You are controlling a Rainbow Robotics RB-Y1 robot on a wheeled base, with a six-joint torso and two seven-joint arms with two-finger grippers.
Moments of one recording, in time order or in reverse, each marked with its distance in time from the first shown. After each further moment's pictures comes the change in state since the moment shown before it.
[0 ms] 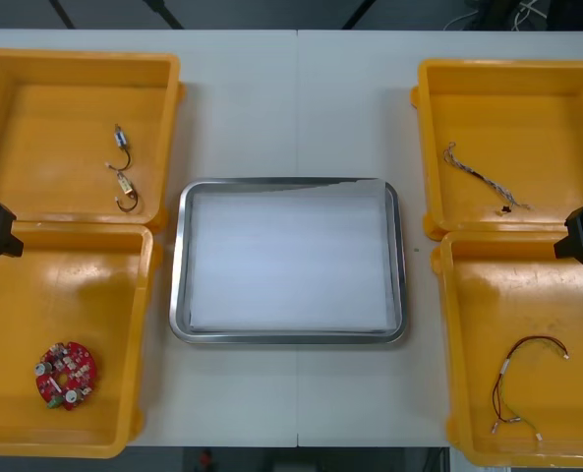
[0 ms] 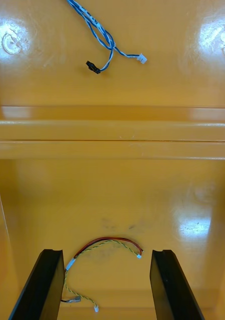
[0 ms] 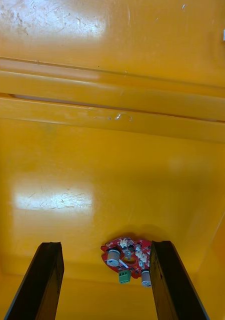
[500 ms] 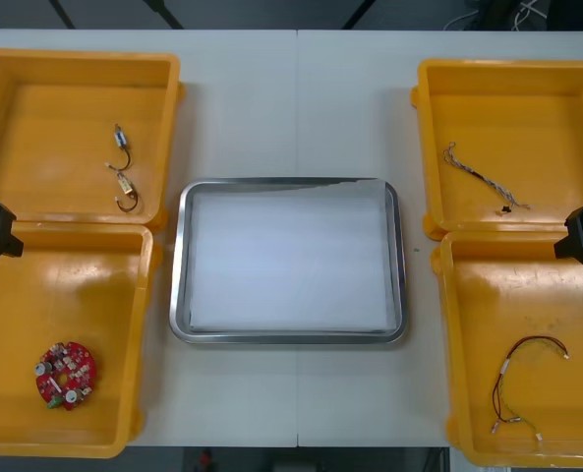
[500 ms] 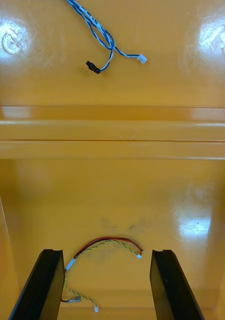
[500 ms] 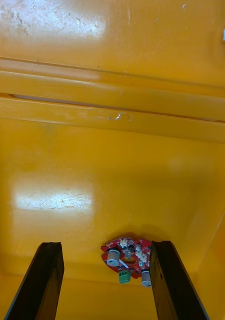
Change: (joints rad) right arm 0.000 0.000 0.000 0.000 0.000 0.000 0.000; left arm 0.000 0.000 0.000 0.000 0.000 0.000 0.000
